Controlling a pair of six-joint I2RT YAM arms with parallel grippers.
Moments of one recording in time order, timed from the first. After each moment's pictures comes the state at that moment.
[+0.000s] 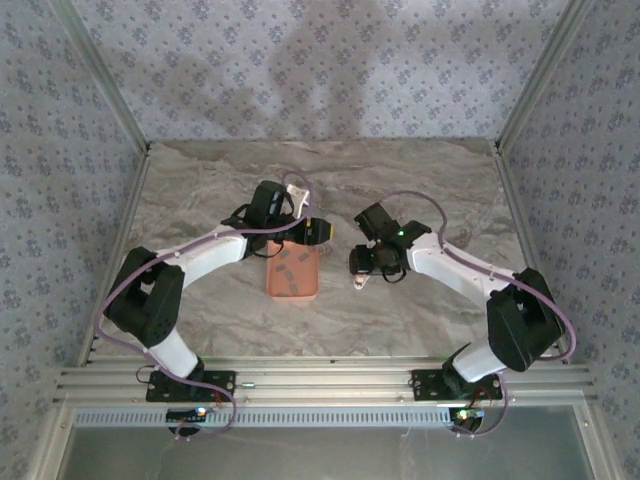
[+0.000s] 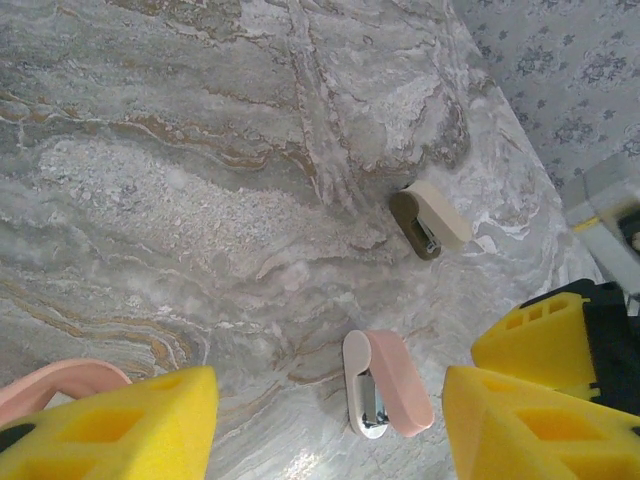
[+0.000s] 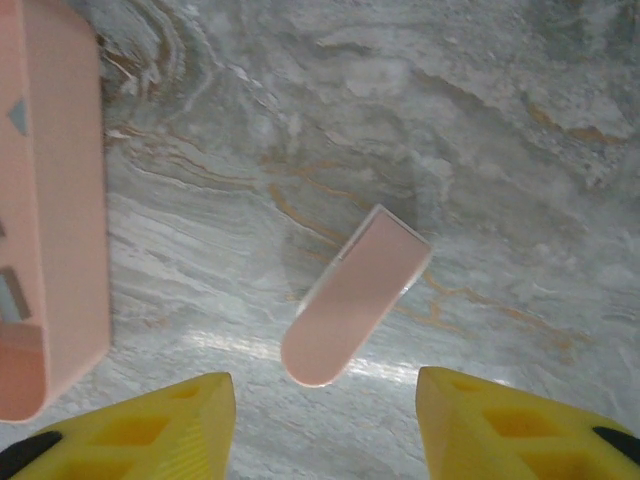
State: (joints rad) left arm -0.57 1.64 1.04 -0.04 0.51 -0.41; right arm 0.64 1.49 1.04 -0.75 0.00 0.57
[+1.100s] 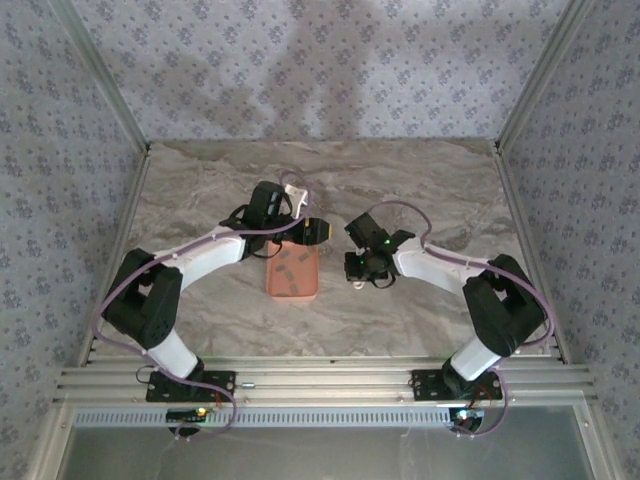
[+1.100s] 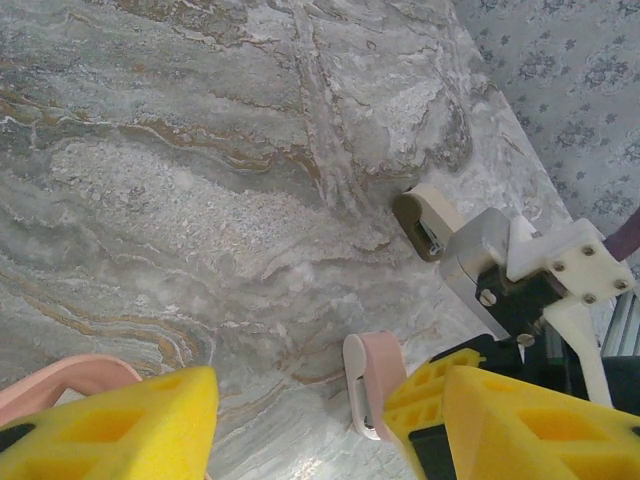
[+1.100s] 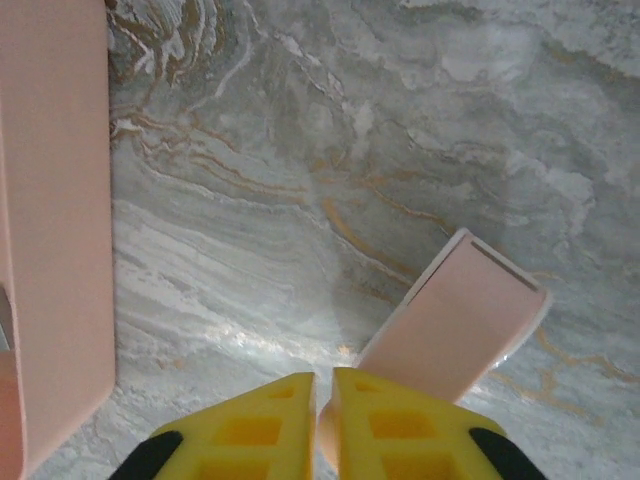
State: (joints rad) left arm -0.57 1.63 1.03 -0.03 0.50 -0.41; right arm 0.67 1.58 0.96 -0.55 -0.06 0.58
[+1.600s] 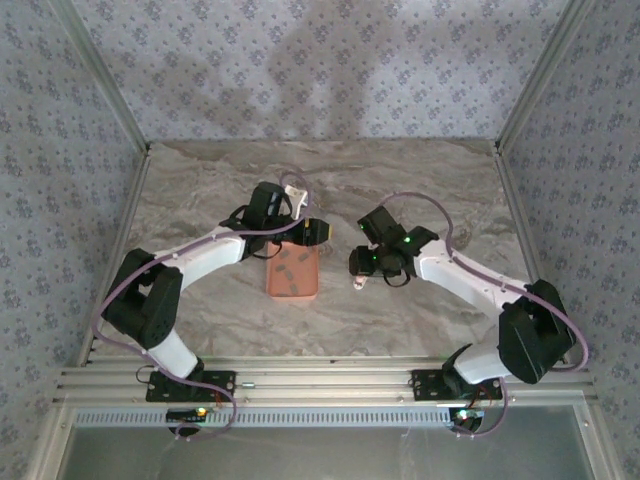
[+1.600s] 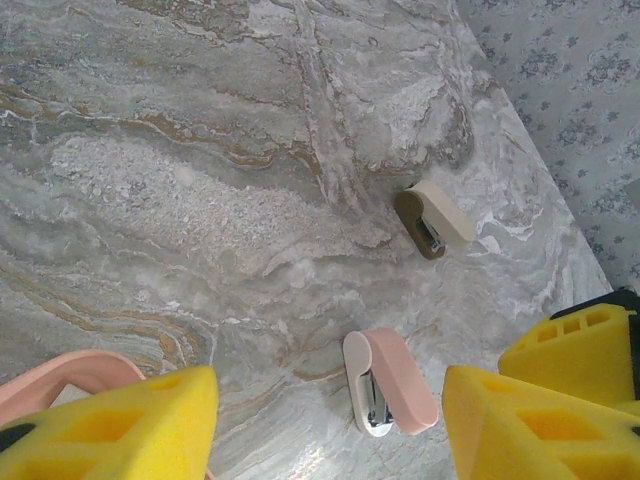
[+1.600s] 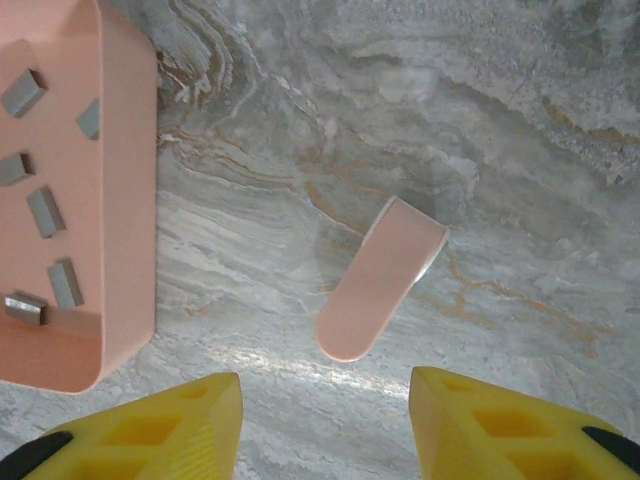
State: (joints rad) left arm -0.57 1.63 1.02 -0.03 0.50 -0.41; right arm 0.66 1.41 0.98 -0.69 -0.03 0.59
